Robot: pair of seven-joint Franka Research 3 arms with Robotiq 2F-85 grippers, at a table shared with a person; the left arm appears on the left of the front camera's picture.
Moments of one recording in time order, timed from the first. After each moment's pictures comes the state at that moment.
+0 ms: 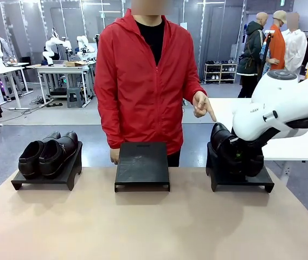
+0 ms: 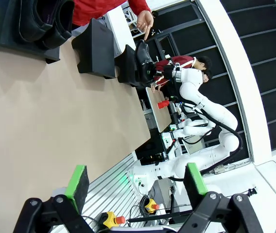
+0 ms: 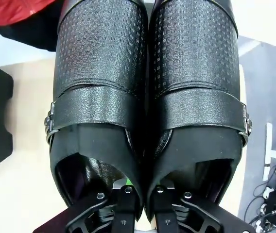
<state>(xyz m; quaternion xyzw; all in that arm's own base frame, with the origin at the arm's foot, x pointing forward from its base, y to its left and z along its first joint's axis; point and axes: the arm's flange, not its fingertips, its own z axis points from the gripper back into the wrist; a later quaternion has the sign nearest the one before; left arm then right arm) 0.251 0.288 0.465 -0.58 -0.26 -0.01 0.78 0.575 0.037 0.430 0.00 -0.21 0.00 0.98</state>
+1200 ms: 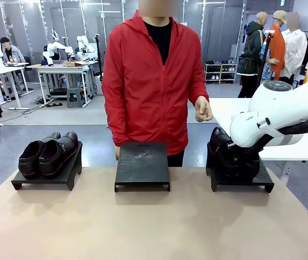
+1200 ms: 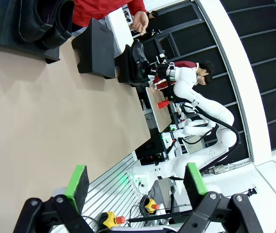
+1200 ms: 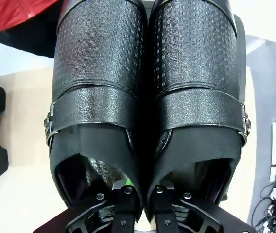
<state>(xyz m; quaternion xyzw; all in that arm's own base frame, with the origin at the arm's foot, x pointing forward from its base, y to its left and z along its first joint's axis) 0.251 0.288 0.465 -0.58 -0.26 -0.01 0.78 0.593 0.032 0.402 0.01 -0.21 -0.02 0.98</state>
